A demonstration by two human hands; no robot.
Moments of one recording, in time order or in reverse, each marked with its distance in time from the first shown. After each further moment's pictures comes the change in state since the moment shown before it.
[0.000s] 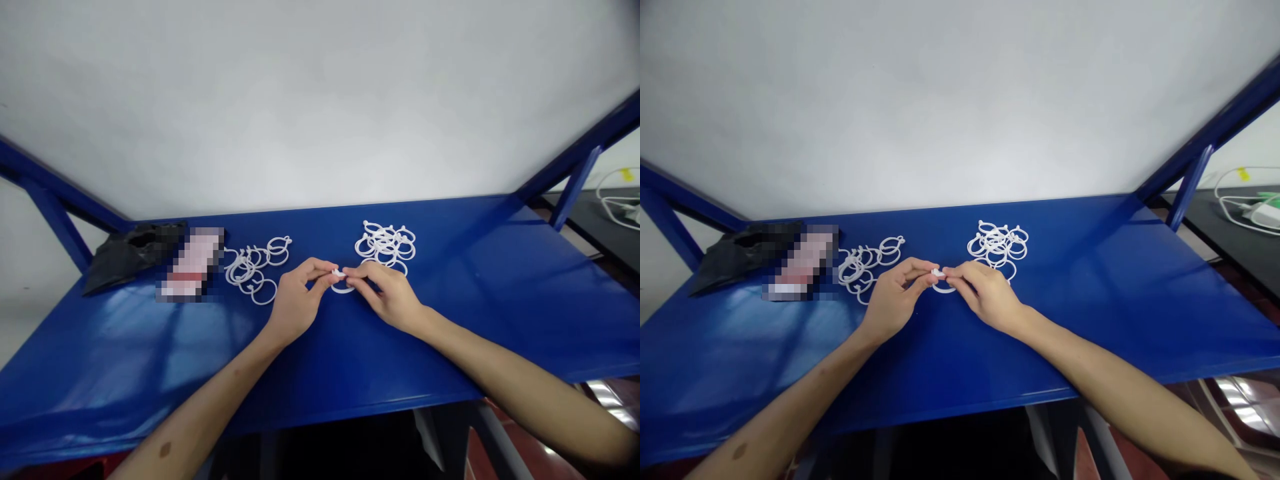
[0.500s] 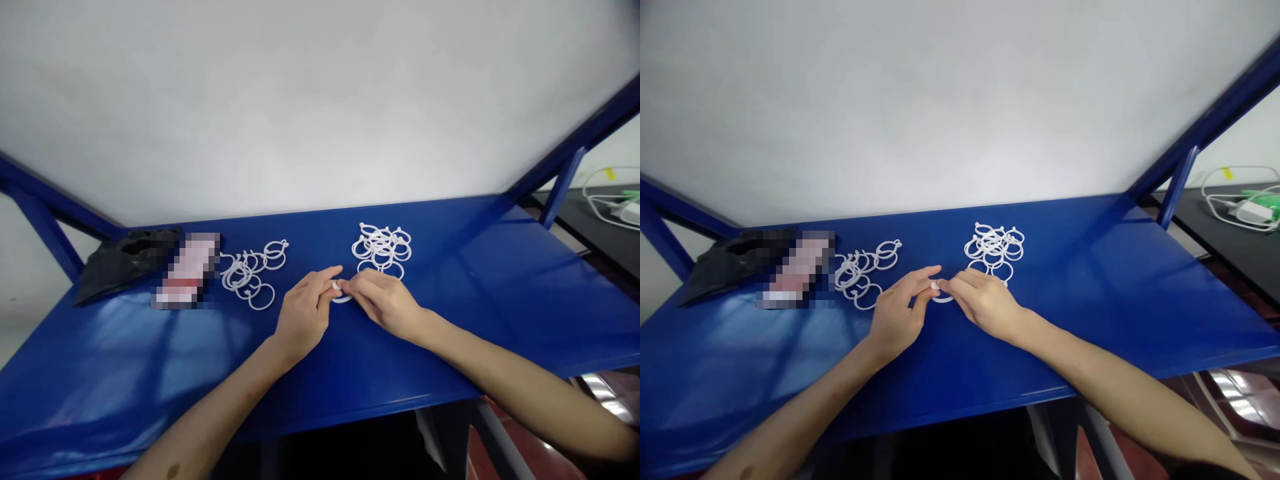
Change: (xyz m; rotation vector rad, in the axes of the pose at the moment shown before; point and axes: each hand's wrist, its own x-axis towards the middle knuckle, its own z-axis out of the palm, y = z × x) left_hand -0.014 -0.004 0.011 0.378 0.092 0.392; right_hand -0.002 -0.007 -0.005 -0.208 -0.119 -0.162
